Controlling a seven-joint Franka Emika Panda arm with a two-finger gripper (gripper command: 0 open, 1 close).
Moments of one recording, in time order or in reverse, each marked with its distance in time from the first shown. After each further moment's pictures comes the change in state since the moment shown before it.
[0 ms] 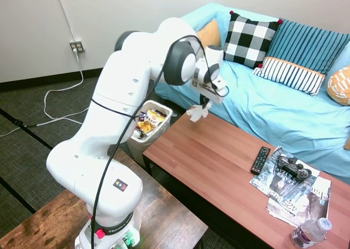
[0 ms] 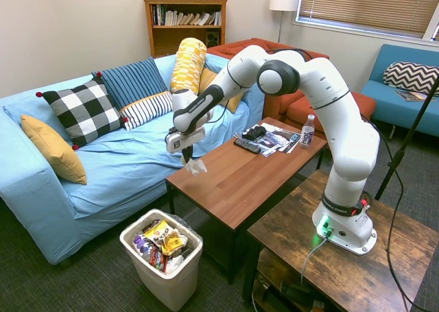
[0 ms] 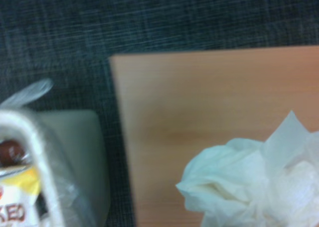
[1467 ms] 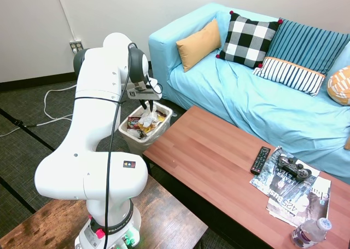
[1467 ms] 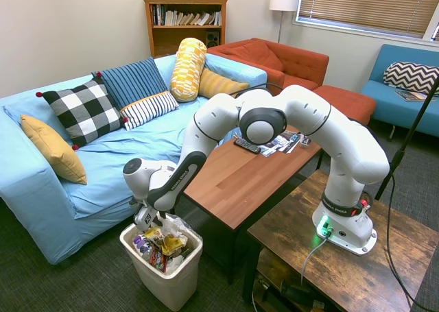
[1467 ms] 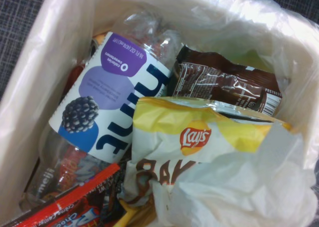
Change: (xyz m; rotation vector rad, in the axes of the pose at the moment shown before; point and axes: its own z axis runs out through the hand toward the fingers) arm -0.248 -0.117 0.121 -0.131 0.167 -0.366
